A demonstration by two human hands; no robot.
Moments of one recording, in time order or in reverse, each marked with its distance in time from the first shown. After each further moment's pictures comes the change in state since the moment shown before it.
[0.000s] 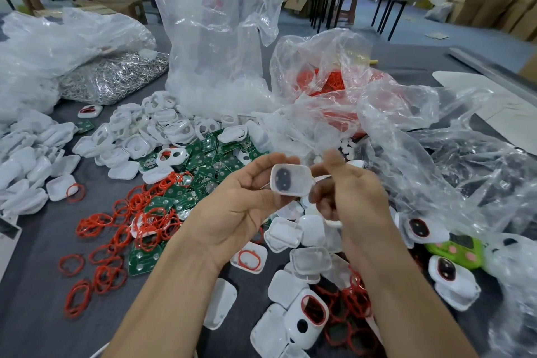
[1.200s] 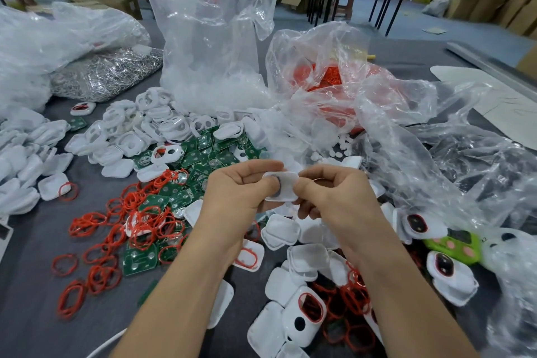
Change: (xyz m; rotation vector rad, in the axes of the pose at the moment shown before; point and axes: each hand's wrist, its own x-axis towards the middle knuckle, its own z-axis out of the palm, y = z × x) left_hand -0.001 -0.008 0.010 0.519 0.428 0.136; right_hand 0.001 0.007 -0.002 -0.228 -0.169 -0.057
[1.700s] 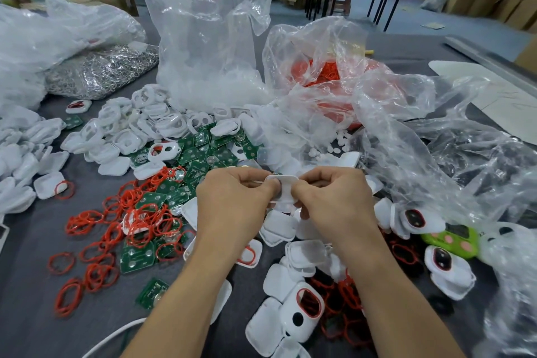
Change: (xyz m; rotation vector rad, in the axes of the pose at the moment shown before) left_hand 0.000 -0.009 0.003 0.496 0.260 0.087; right_hand 0.001 0.007 0.009 -0.203 0.199 0.018
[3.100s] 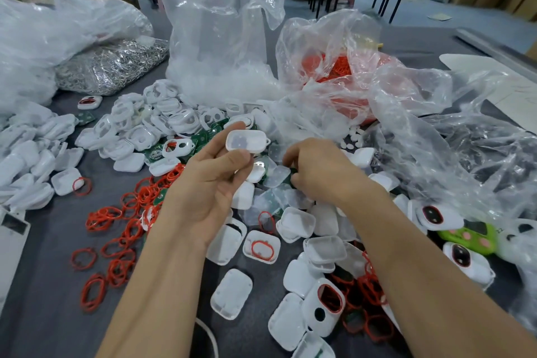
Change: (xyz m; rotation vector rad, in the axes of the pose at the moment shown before) left_hand 0.033 -0.007 -0.053 -0.952 -0.339 -0.187; right_hand 0.054 -0.032 0.029 -0.904 -0.363 -0.299
